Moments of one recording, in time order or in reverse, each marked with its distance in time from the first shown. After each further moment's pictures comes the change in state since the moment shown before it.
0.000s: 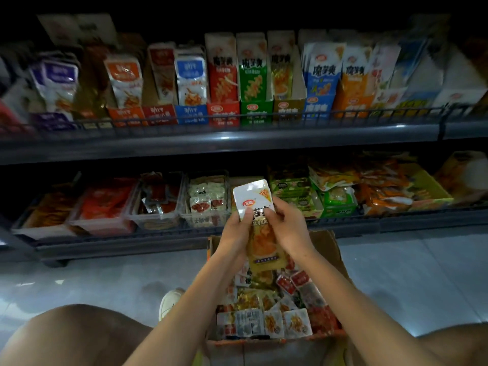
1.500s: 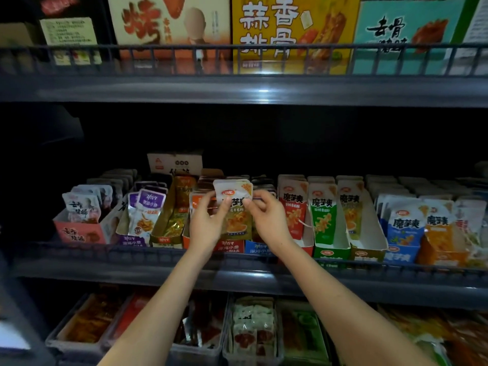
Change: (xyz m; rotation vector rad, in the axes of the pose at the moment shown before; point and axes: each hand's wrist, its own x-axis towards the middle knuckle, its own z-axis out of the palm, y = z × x) left_hand 0.115 0.270 -0.125 0.419 0.385 0.855; right_hand 0.219 -0.221 0.085 0.368 -0.045 -0.432
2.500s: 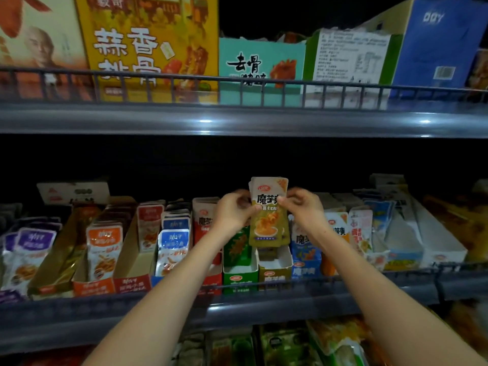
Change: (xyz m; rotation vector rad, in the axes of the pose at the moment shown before) left_hand 0.024 0.087 0.209 0.089 -0.408 0.150; right_hand 0.024 -0.015 -0.252 -0.347 0.248 0.036
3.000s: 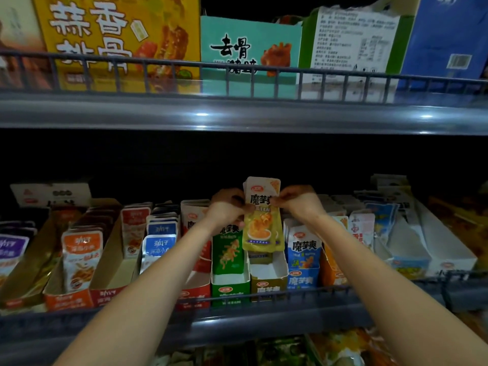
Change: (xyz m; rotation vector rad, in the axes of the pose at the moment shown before) left_hand 0.033 -0.005 0.006 -0.152 -0.186 -0.151; right_hand 0.049 0.024 -0.004 -0.174 -0.042 0.117
